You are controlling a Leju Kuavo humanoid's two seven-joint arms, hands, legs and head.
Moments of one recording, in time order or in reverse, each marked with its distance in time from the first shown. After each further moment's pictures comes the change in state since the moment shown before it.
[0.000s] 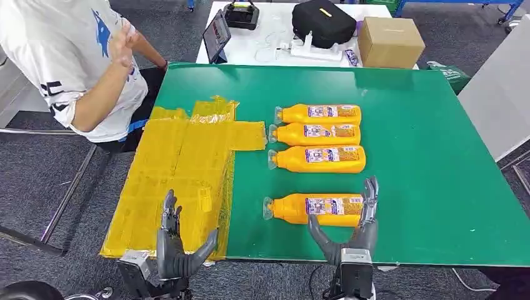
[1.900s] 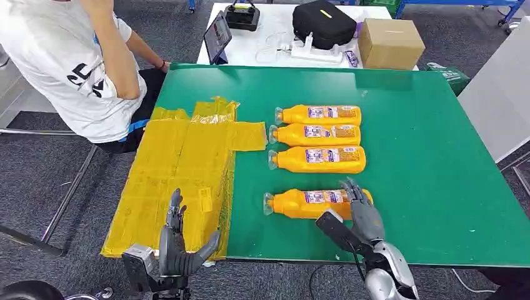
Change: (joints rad) left arm -0.011 -0.033 0.086 0.032 -0.091 -0.125 0.043; right arm -0.198 -0.333 -0.034 0.212 0.464 0.462 0.587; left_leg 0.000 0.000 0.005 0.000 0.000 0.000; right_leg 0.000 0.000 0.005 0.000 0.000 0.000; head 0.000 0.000
